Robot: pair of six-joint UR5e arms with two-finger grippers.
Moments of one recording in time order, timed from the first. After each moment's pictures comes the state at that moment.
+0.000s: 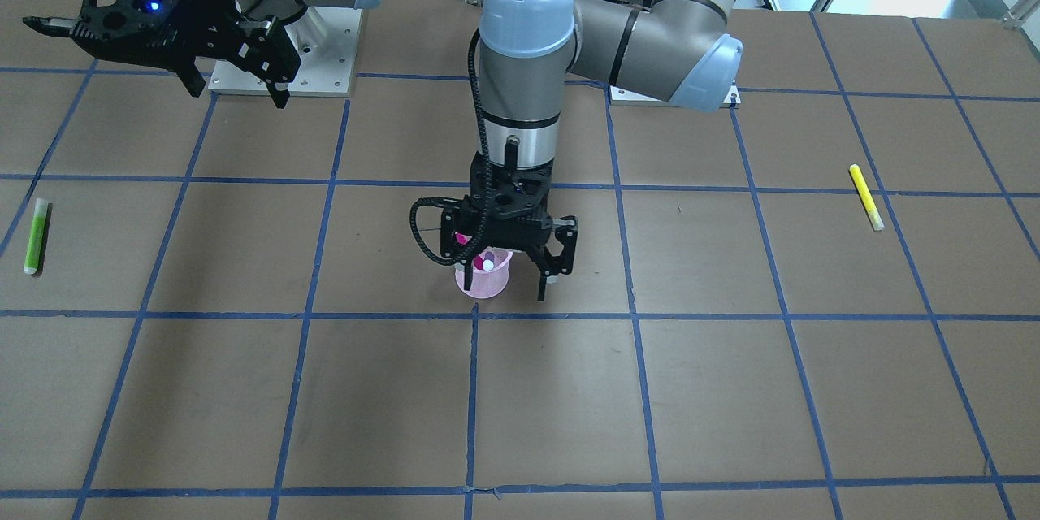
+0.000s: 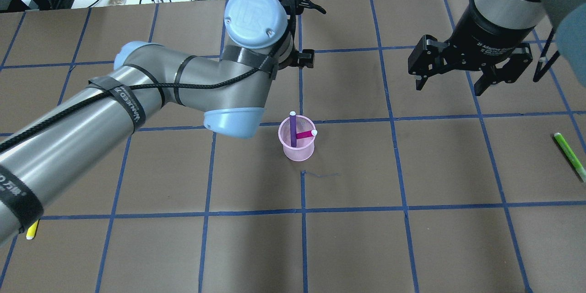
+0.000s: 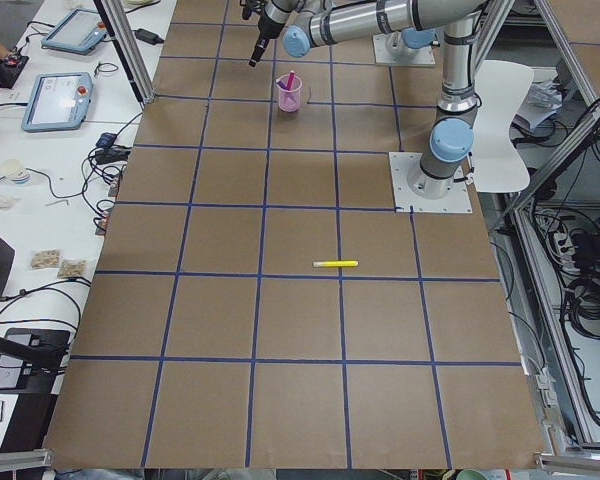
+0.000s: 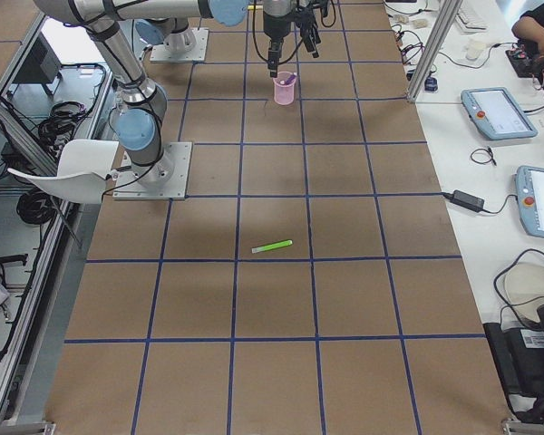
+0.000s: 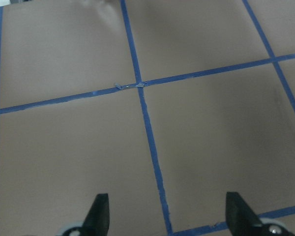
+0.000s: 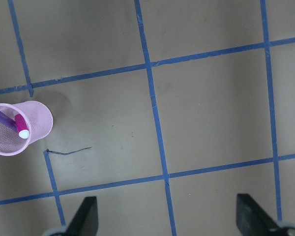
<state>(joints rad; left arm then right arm) -1.90 -1.86 -1.69 -0.76 1.67 -0.15 1.55 -1.70 1.65 -1.53 -1.56 0.13</state>
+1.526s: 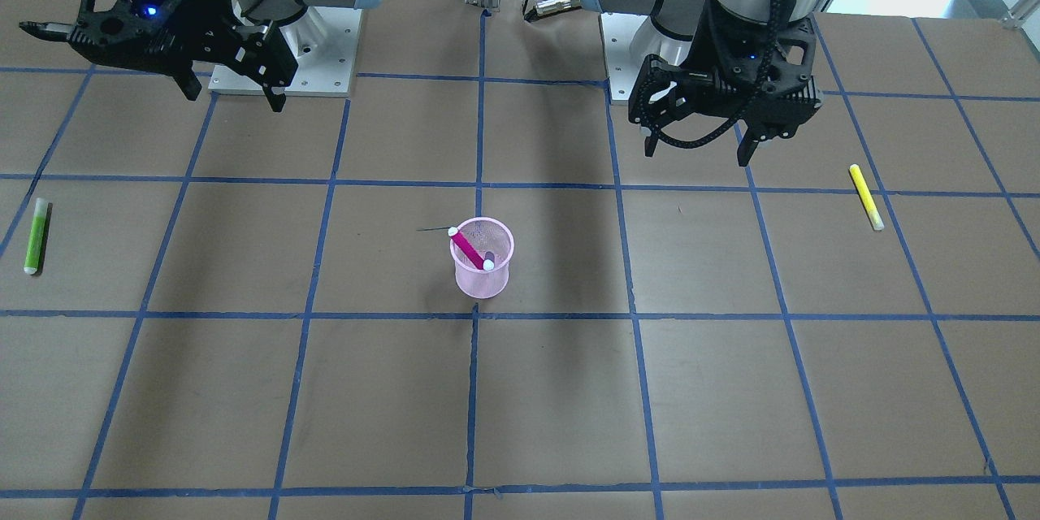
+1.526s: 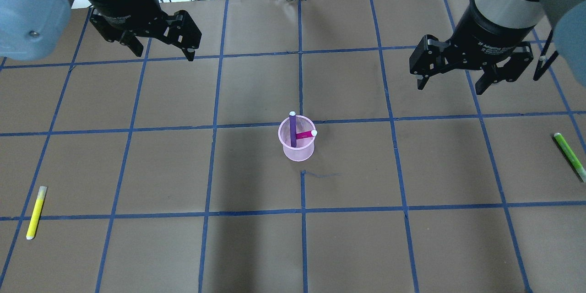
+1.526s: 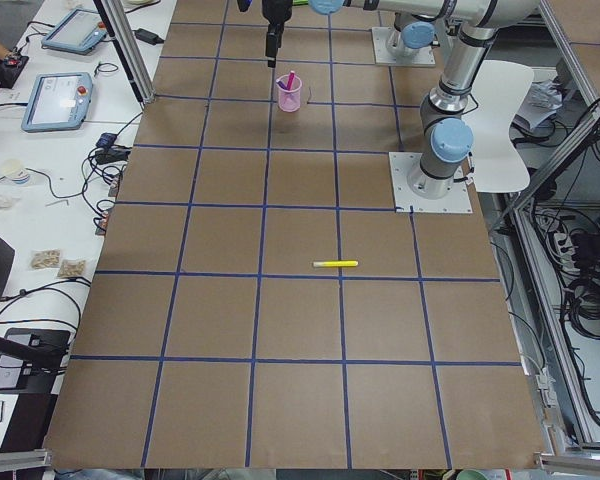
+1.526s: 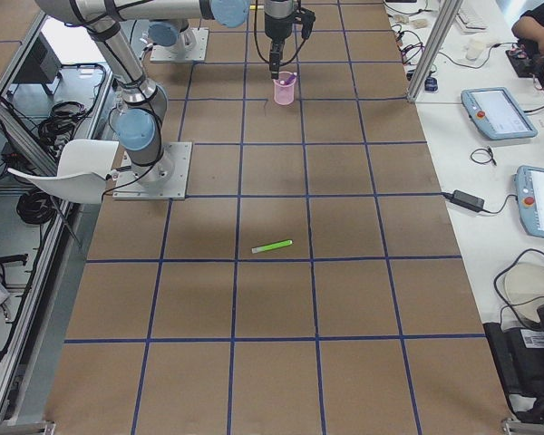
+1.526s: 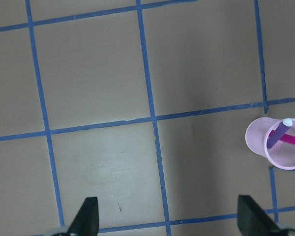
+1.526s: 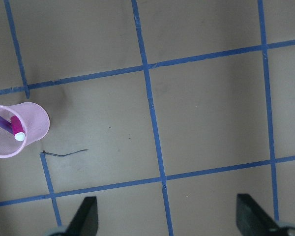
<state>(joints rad) -1.64 -1.61 -1.49 -1.52 1.60 0.08 1.55 -1.69 1.65 -1.53 -1.56 0.13</state>
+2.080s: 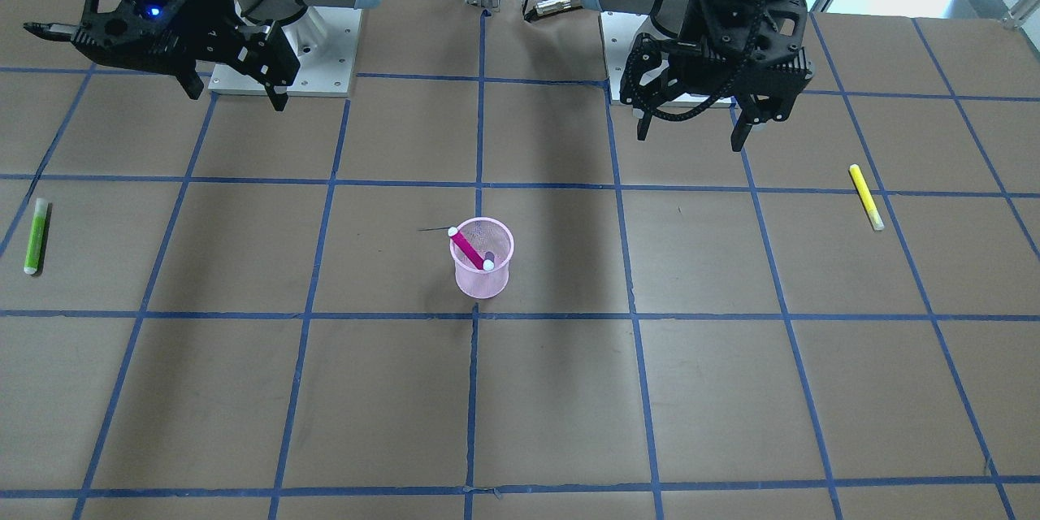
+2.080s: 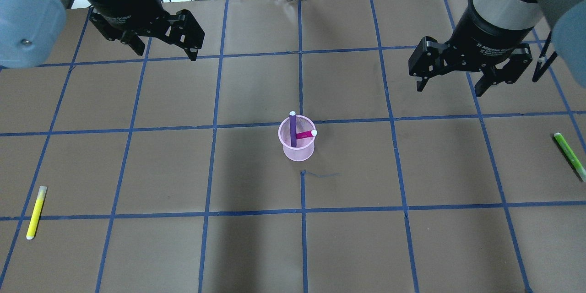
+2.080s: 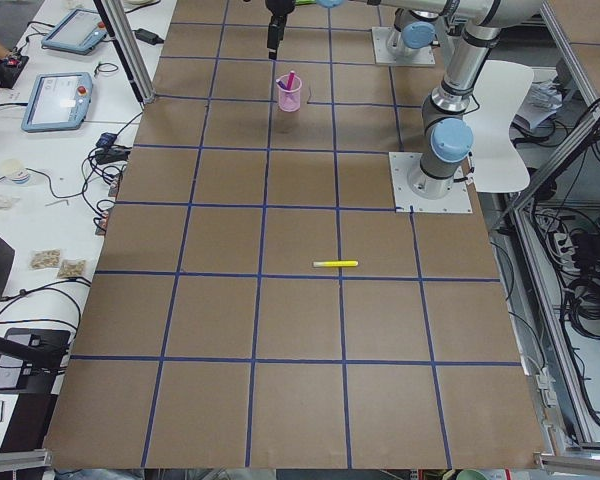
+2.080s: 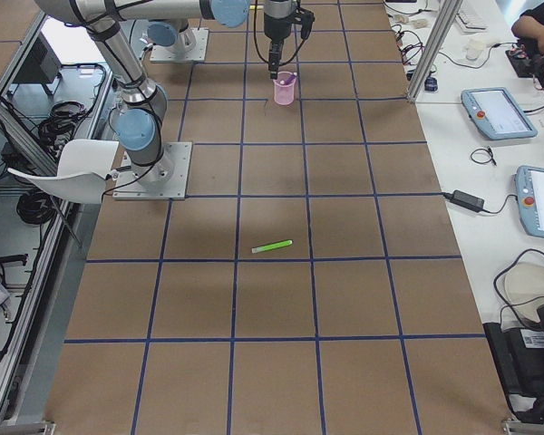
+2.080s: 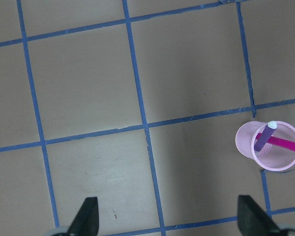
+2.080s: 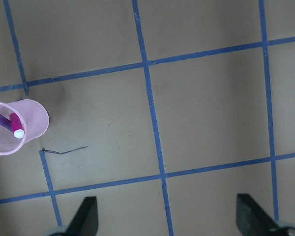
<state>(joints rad) -1.65 -1.57 -1.50 -1.52 1.60 0.08 1.55 -1.69 1.66 -1.52 -1.56 0.13</state>
